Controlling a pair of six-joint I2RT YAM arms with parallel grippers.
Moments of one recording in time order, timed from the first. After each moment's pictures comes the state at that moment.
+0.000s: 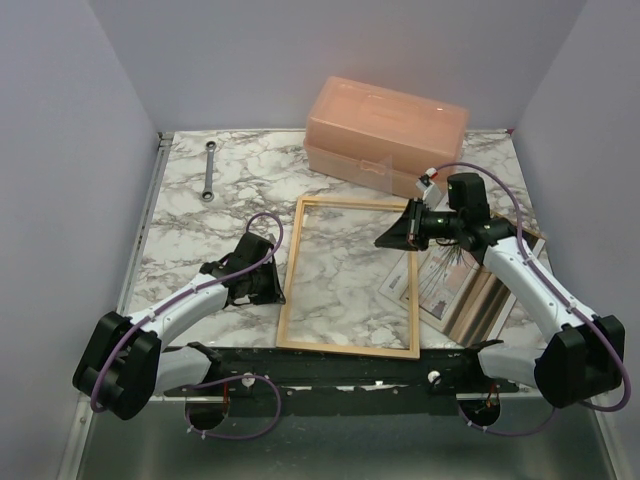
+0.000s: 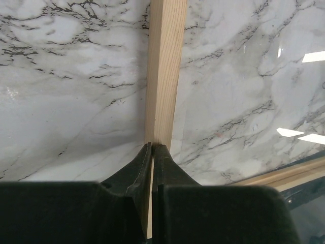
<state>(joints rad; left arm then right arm) -0.51 1.18 0.55 -0.40 0.18 -0.62 0.27 1.22 0.95 -0.41 -0.81 0.71</state>
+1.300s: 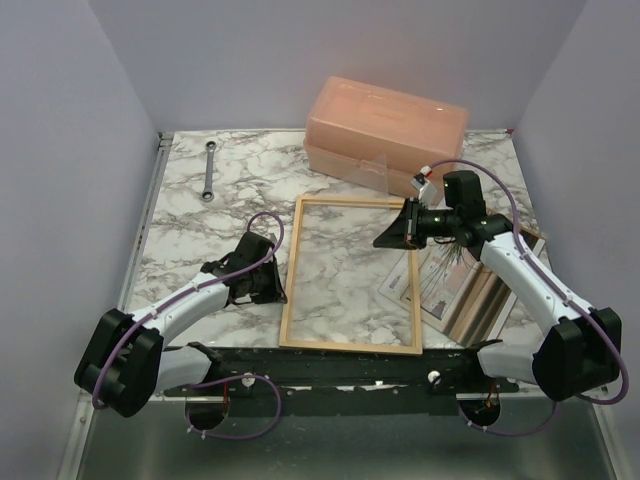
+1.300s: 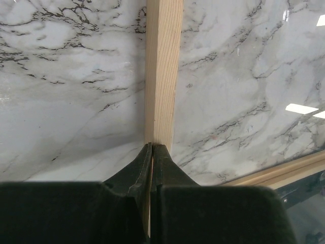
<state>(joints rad) -0.51 1.20 0.55 -0.38 0.20 -0.63 0.30 1.26 0.96 -0.42 -0.81 0.64</state>
